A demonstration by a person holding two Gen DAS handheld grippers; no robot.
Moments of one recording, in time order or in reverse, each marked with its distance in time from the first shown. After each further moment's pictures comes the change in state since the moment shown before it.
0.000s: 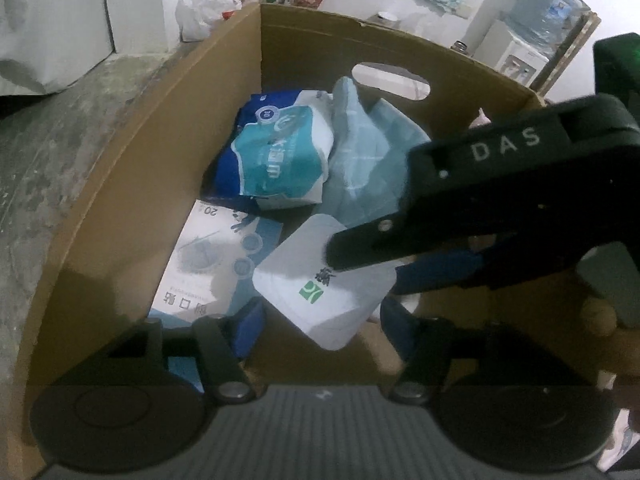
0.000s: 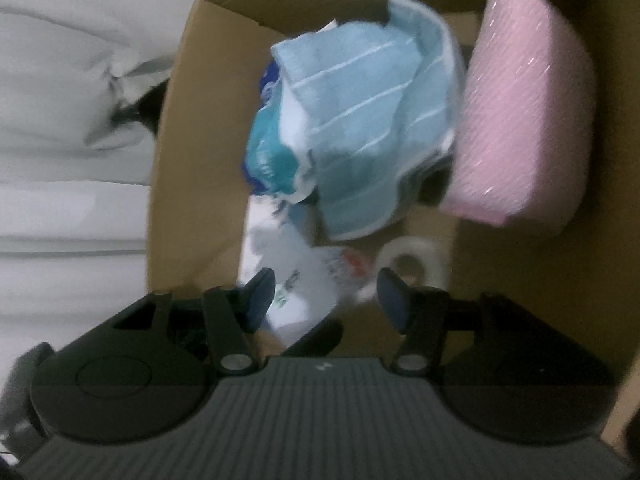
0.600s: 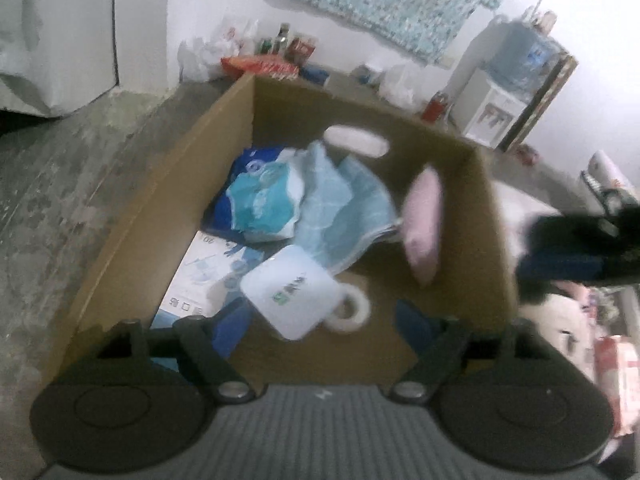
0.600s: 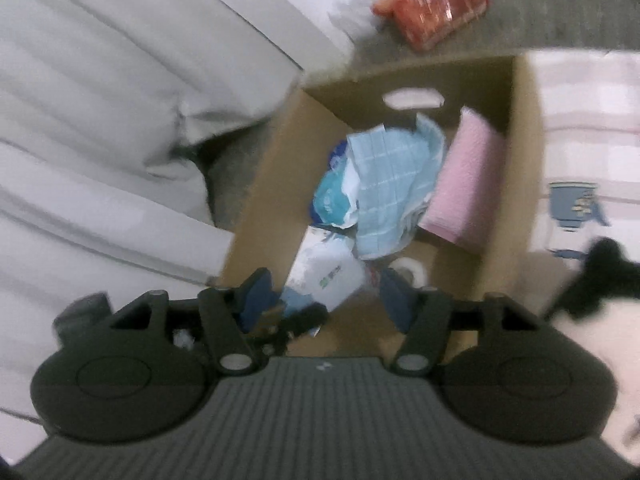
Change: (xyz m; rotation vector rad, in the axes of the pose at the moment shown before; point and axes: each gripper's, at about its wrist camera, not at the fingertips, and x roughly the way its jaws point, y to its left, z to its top) left arm -0.073 -0.018 -0.018 -0.026 -0.168 -0.053; right arm -0.151 0.011 -0.071 -0.218 -0.290 0.076
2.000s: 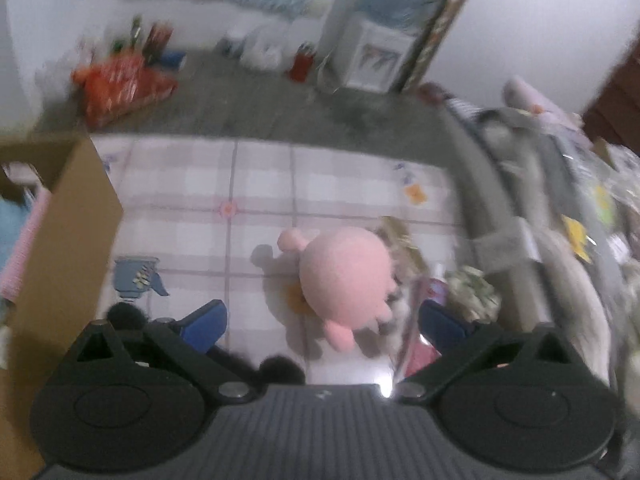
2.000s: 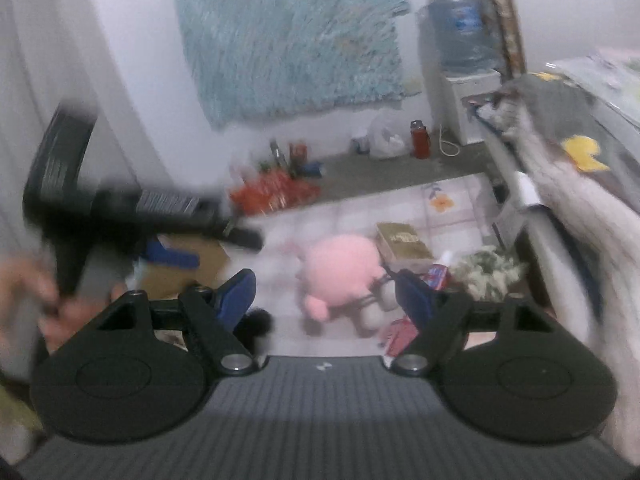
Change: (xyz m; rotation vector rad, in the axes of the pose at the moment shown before) left arm 0.117 -0.322 0.017 0.163 0.138 -0.153; right arm -0.230 -0.244 -0.132 -0.148 -0.582 -0.416
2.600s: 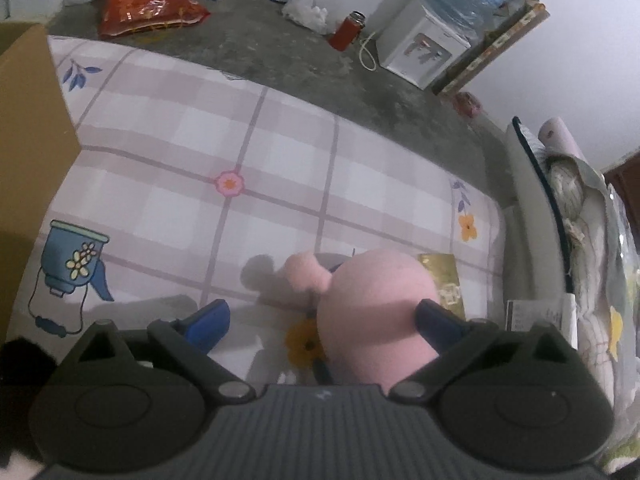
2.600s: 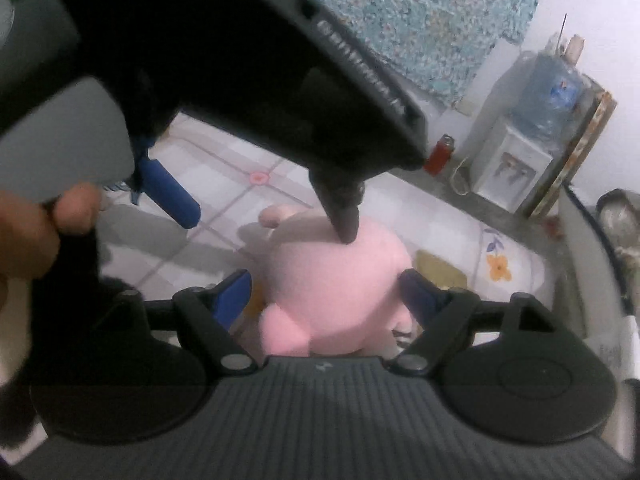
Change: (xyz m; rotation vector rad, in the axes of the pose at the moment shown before) left arm 0.087 0.043 0.025 -0.241 0.080 -0.077; right arm 0.211 0.056 -0.011 -0.593 0.146 -0.152
